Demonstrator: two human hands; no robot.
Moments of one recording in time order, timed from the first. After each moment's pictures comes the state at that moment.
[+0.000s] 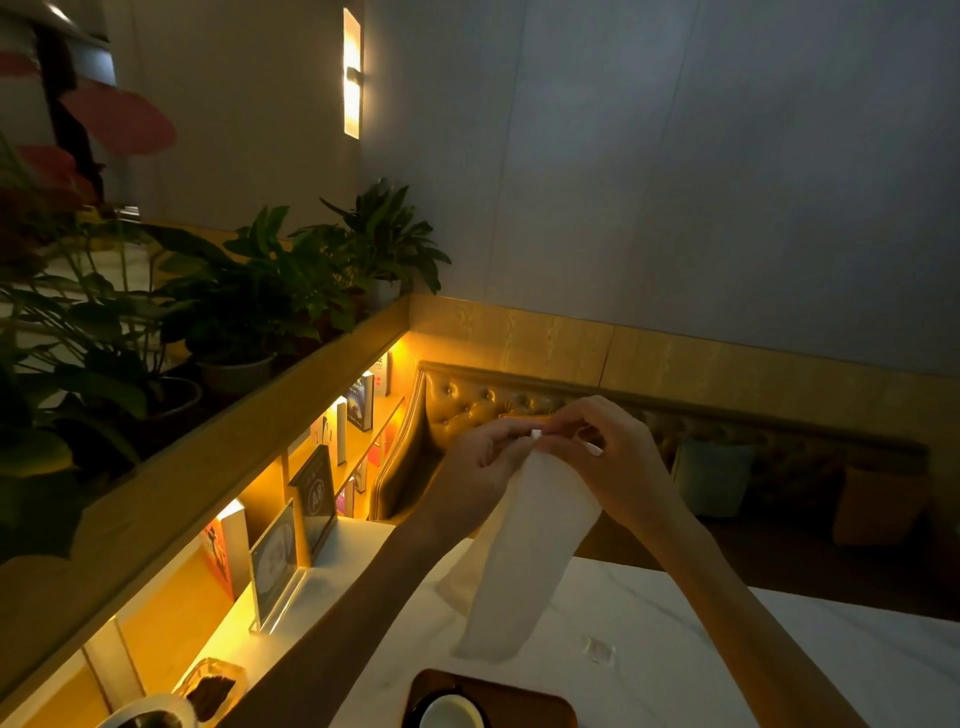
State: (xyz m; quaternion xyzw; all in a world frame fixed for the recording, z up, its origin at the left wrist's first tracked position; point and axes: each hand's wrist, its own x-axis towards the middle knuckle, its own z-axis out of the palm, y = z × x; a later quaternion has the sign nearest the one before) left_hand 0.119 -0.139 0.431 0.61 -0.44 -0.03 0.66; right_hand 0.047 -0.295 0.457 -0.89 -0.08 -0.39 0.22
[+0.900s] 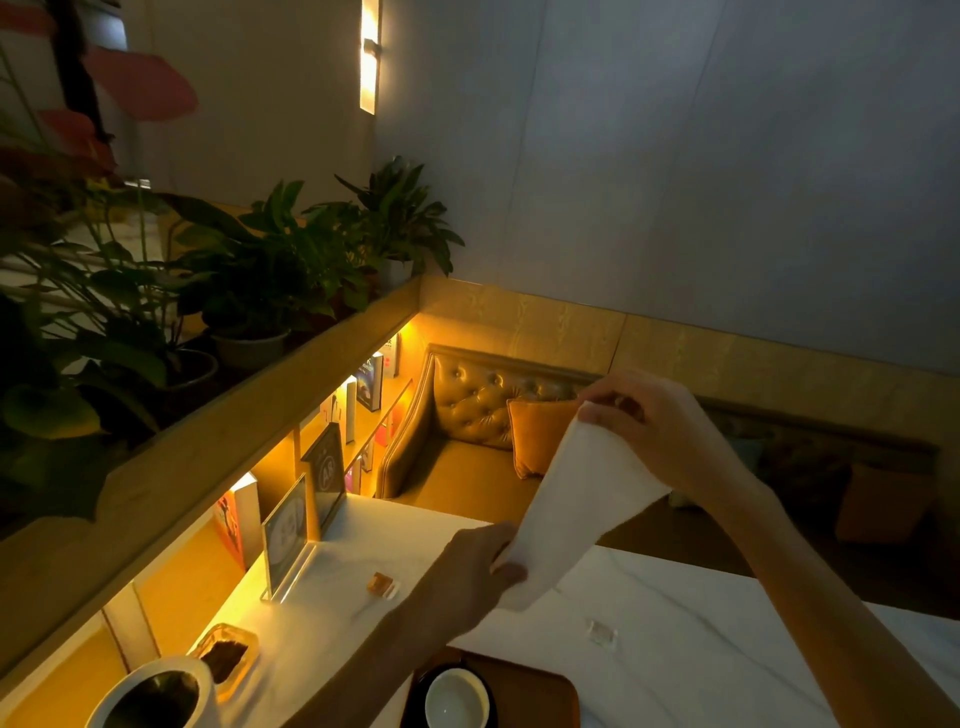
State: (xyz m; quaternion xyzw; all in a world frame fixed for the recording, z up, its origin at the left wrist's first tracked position) left_hand 0.106 -0.121 0.315 0.80 -0.40 -0.06 0.45; right_hand 0.042 -0.309 0.483 -0.95 -0.03 -0.27 0.12
